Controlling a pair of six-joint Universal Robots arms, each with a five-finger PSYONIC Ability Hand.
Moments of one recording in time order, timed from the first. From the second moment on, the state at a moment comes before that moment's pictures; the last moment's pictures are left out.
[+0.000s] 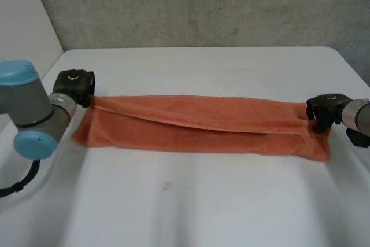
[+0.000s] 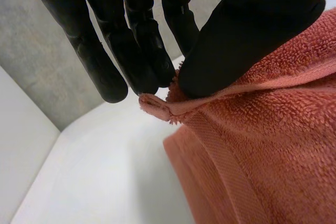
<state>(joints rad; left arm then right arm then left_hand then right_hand) 4.55 -2.32 -1.21 3.37 -1.50 3.43 1.56 -0.75 1.01 0.36 1.30 2.69 1.16 1.22 1.22 1.22 1.01 0.96 1.18 1.18 1.19 0.98</state>
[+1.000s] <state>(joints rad) 4.50 -2.19 -1.27 3.63 -1.50 3.43 1.67 -1.07 1.01 0.09 1.35 2.82 0.21 0.21 0.21 0.21 0.04 0.27 0.31 0.31 0.31 0.14</state>
